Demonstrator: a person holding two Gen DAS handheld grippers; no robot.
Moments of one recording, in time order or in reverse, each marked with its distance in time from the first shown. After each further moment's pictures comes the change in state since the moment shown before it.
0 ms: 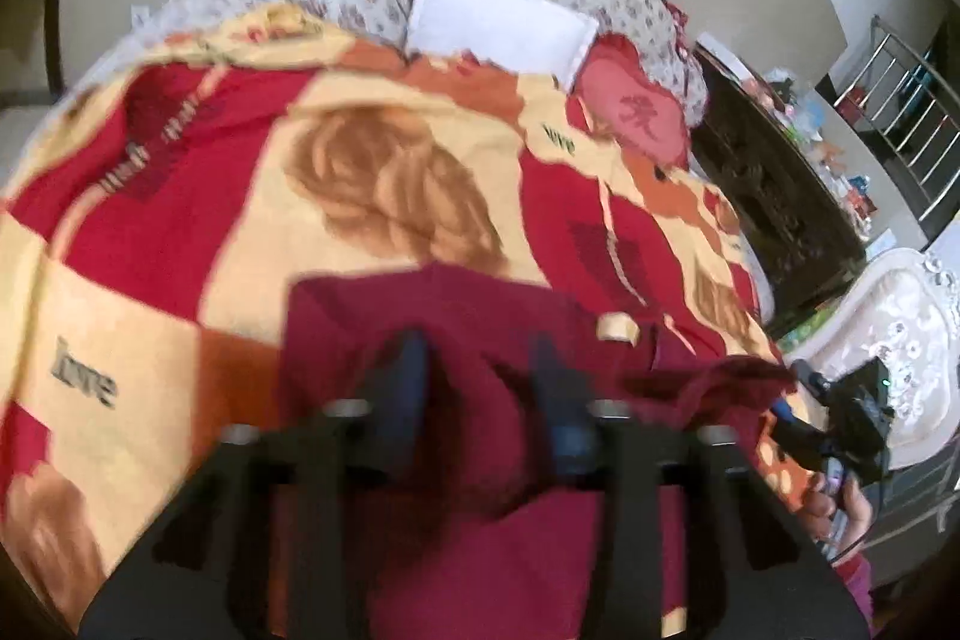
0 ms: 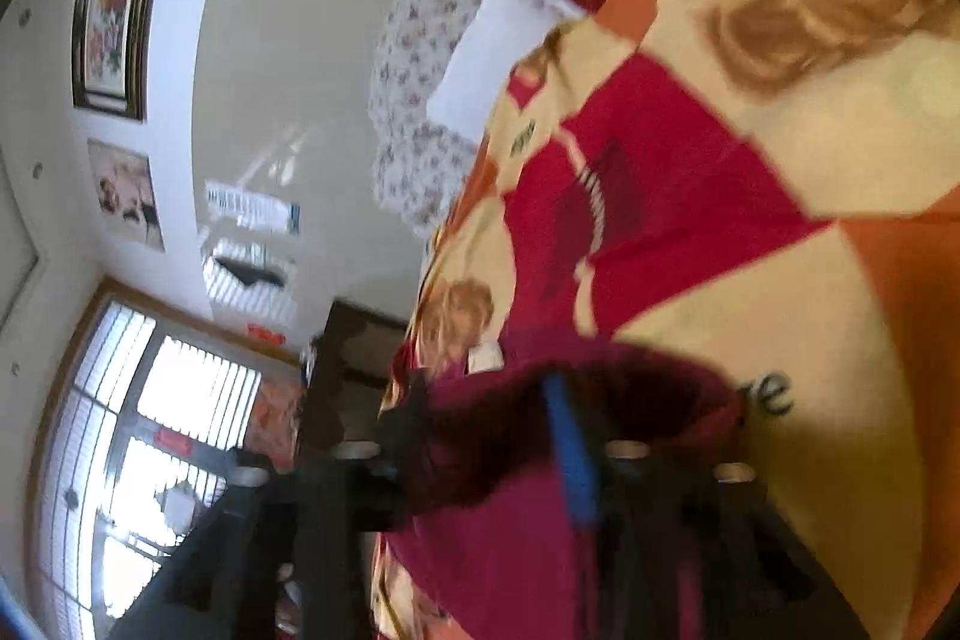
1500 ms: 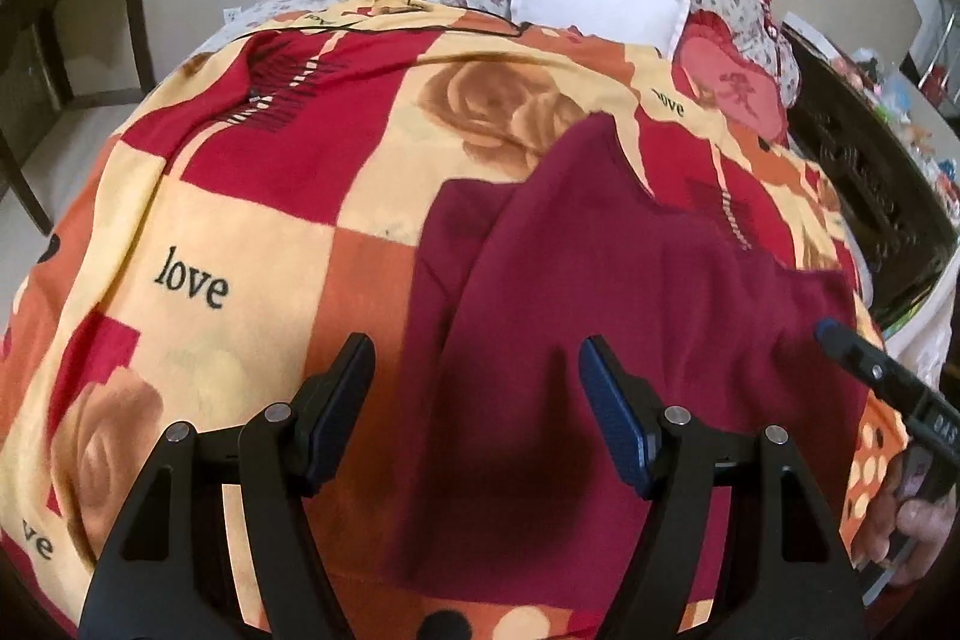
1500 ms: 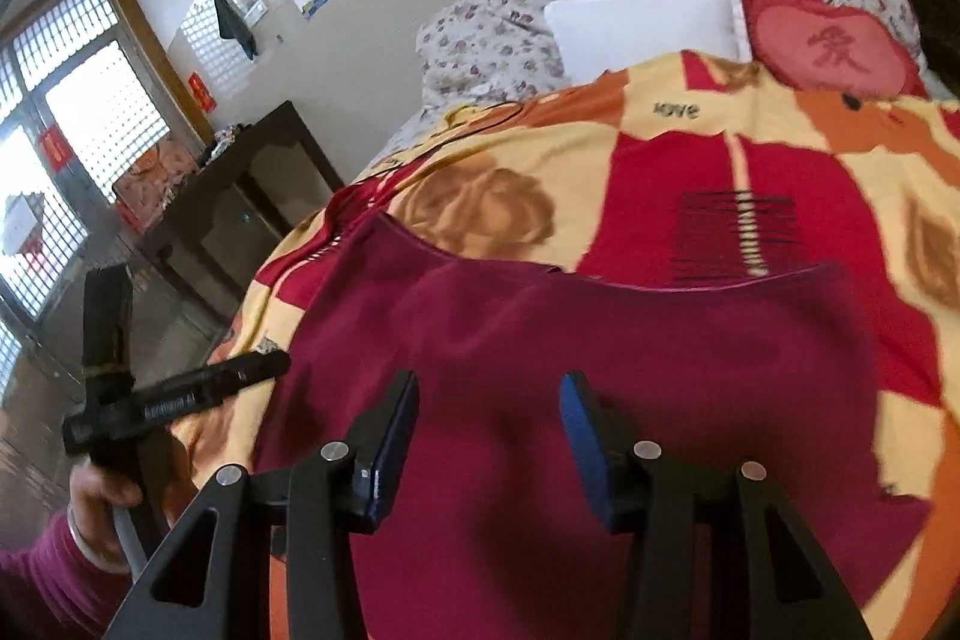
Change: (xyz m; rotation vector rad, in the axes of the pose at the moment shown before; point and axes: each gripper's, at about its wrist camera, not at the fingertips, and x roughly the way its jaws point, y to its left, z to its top) left arm 0.002 0.018 -0.060 -0.004 0.030 0.255; right arm 0.144 0.120 -0.093 -0.660 0.248 -0.263
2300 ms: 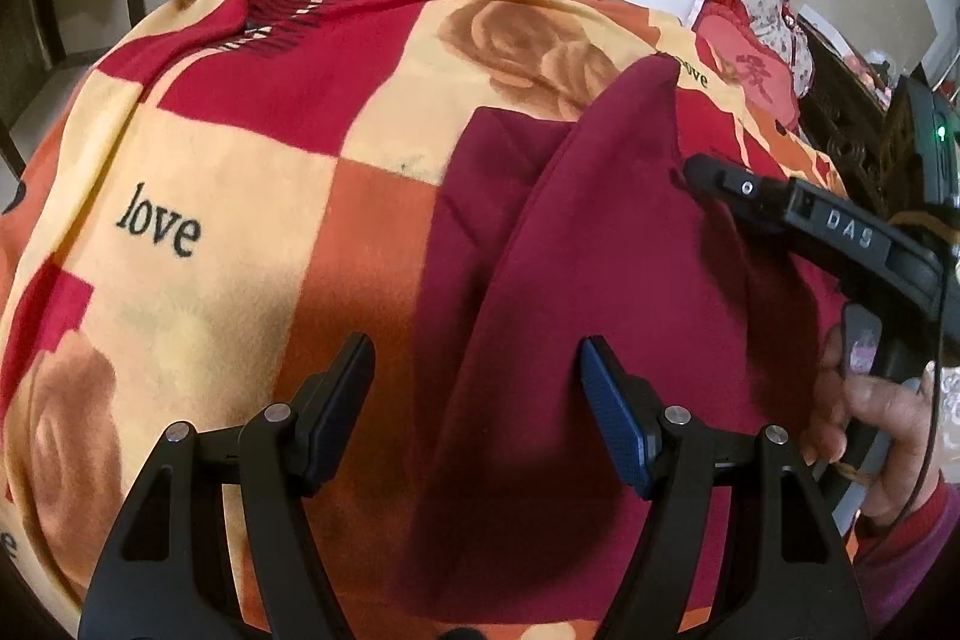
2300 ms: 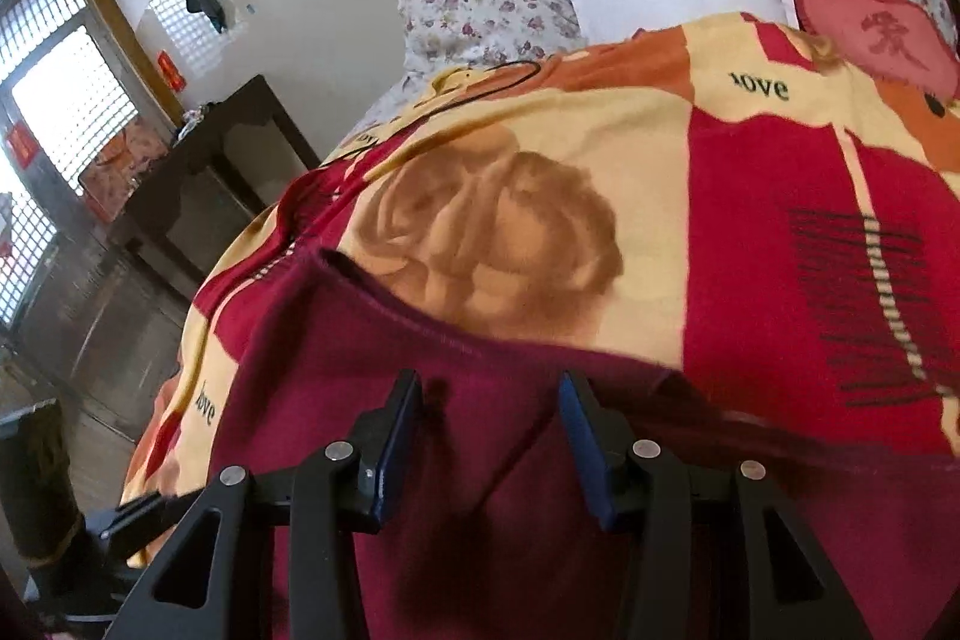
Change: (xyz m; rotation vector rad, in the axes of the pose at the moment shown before) left arm 0.034 0.020 -0.010 -0.057 0.079 -0.032; right arm 0.120 0.018 0.059 0.004 0.068 -0.062
